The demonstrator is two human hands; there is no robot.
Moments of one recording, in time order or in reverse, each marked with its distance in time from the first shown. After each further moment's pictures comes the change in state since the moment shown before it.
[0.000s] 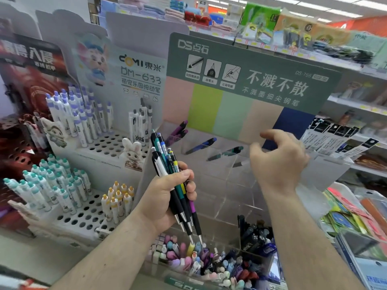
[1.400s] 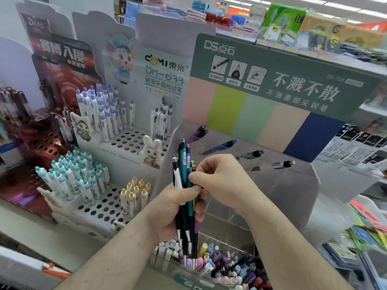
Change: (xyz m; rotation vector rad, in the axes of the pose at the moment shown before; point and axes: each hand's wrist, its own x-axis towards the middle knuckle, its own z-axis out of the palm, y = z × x) left_hand -0.017 0.004 -0.030 0.147 -0.165 -0.138; right_hand -0.046 -0.073 0.018 0.307 -1.082 0.074
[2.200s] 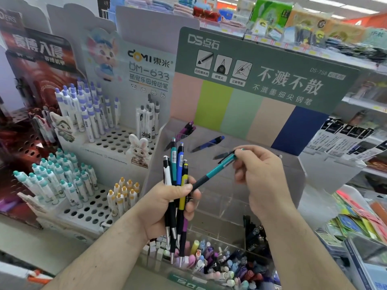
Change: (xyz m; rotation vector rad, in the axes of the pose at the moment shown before) left_hand 0.007 0.002 -0.001 -0.050 0.056 -0.109; right_hand -0.015 0.031 -0.036 0.616 0.526 0.113
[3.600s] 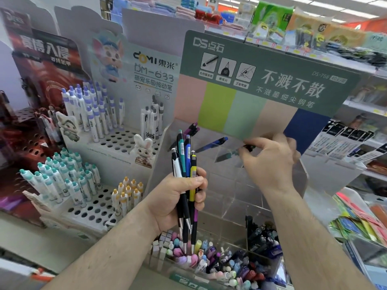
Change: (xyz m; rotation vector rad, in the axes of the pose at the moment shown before) left_hand 0.006 0.007 0.017 0.062 -0.015 0.091; right_hand 0.041 0.010 -0.013 -1.000 0.303 -0.490
